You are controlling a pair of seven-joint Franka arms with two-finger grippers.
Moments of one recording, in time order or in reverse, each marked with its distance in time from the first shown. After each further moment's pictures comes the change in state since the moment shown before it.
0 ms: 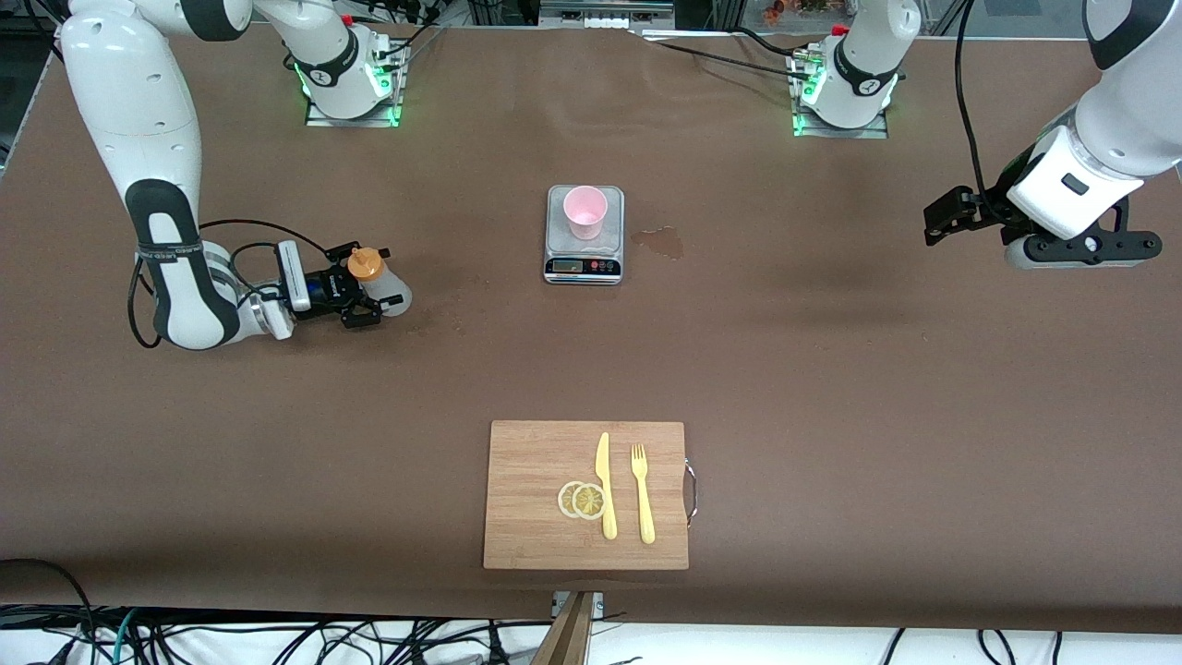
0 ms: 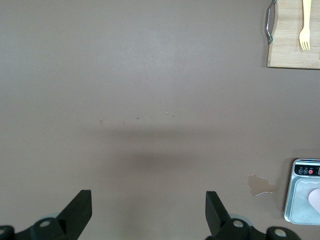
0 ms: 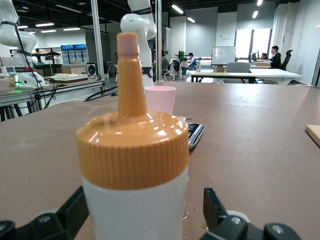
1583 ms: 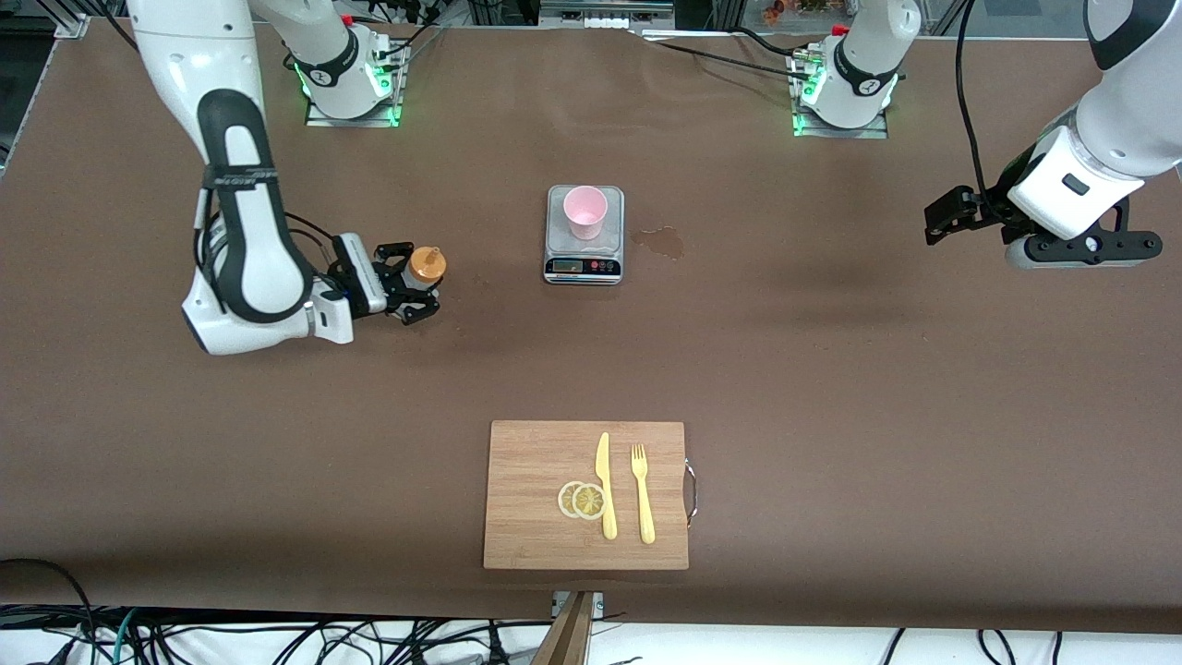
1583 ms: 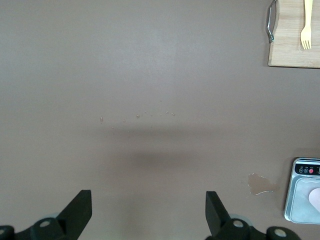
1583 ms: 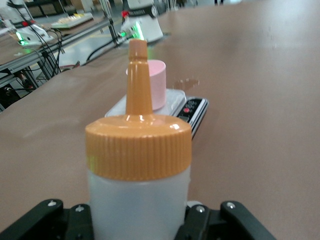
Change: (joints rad) left arm 0.001 0.000 0.001 0.000 0.000 -0.005 0.000; right arm 0.475 -0.192 -0.215 0.041 -0.097 0.225 0.482
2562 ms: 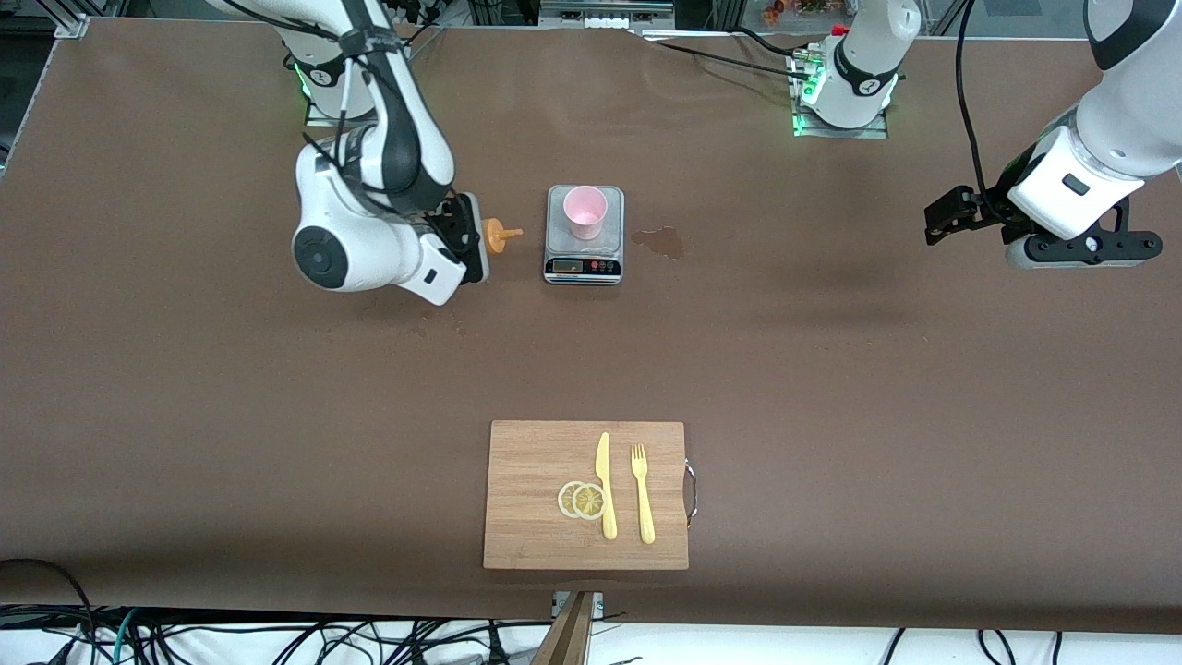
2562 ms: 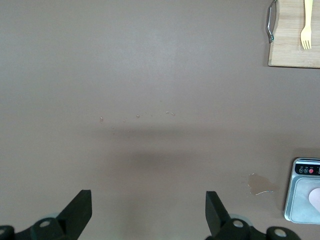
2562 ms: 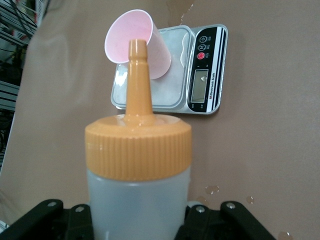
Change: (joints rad) left arm 0.000 0.000 0.000 0.000 0.000 0.000 0.000; right arm 0.438 -0.132 -0.132 0.024 -0.403 0.144 0.791
